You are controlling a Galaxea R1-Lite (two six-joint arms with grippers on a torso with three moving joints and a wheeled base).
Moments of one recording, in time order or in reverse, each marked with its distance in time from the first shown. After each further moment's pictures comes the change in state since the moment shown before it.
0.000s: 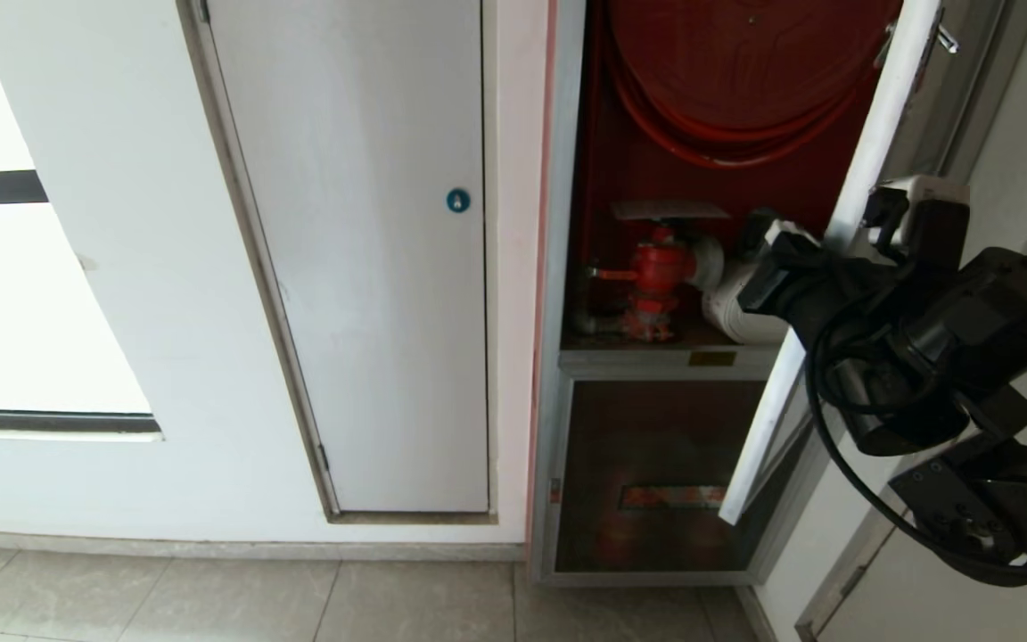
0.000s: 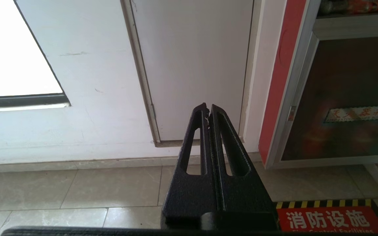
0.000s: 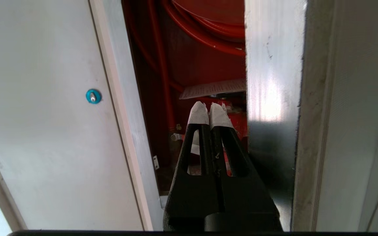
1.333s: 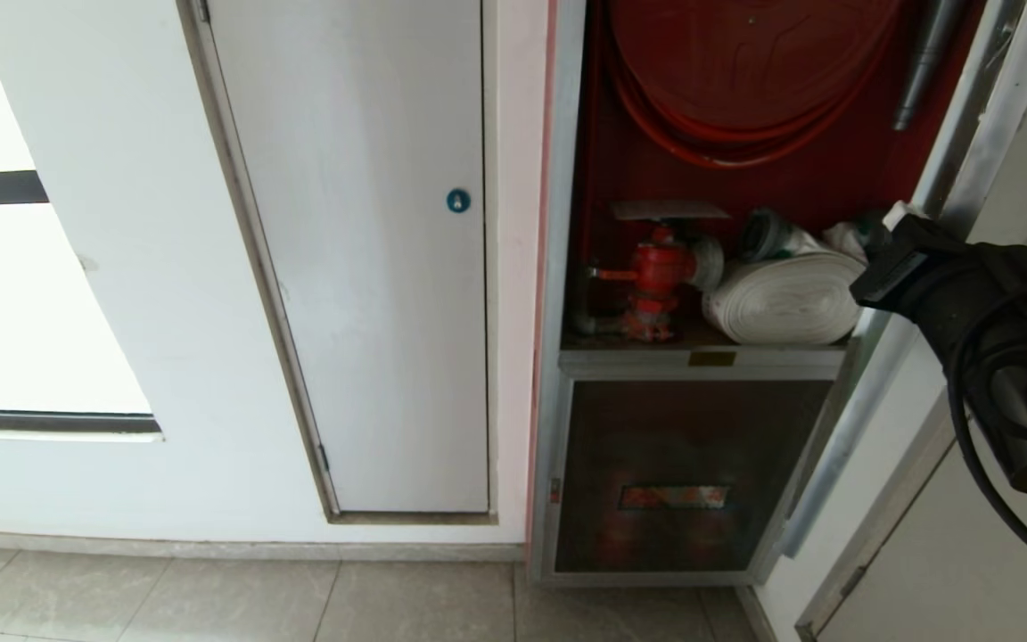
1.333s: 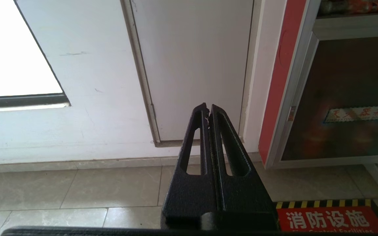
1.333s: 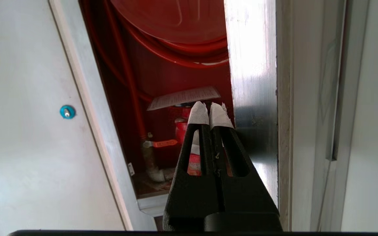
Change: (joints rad) left arm 0.000 0.000 0.000 0.000 0.000 0.000; right arm -0.019 -0.265 0.124 0.129 -0.108 0.005
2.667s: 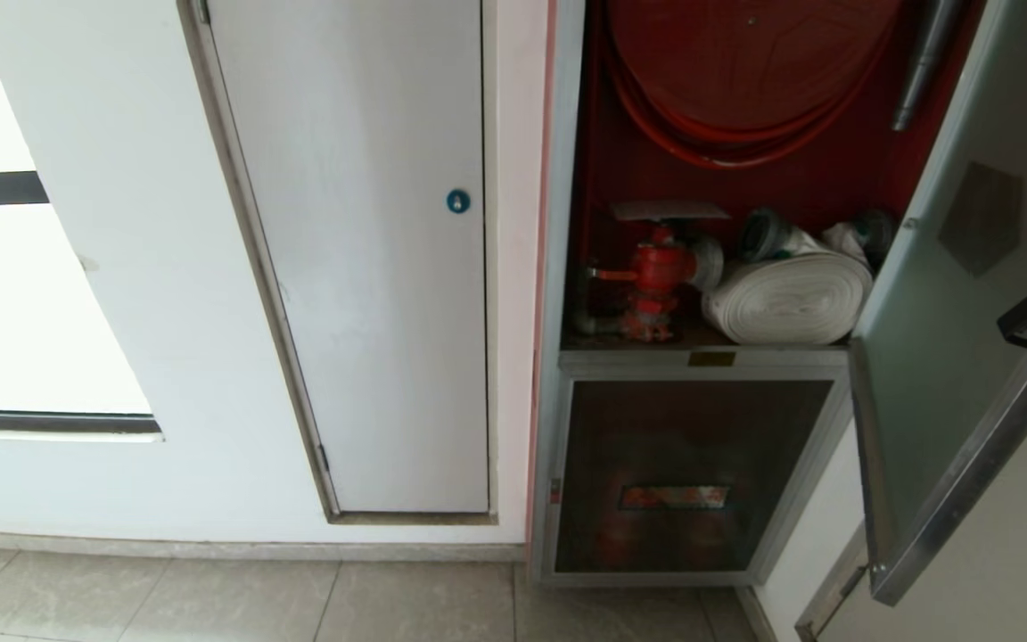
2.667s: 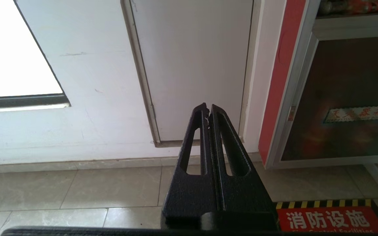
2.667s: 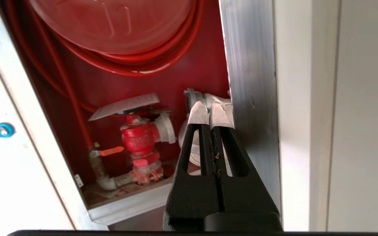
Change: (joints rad) left arm 0.000 0.000 0.000 0.000 0.000 0.000; right arm -0.139 -0.213 0.183 0.028 -0.053 0.008
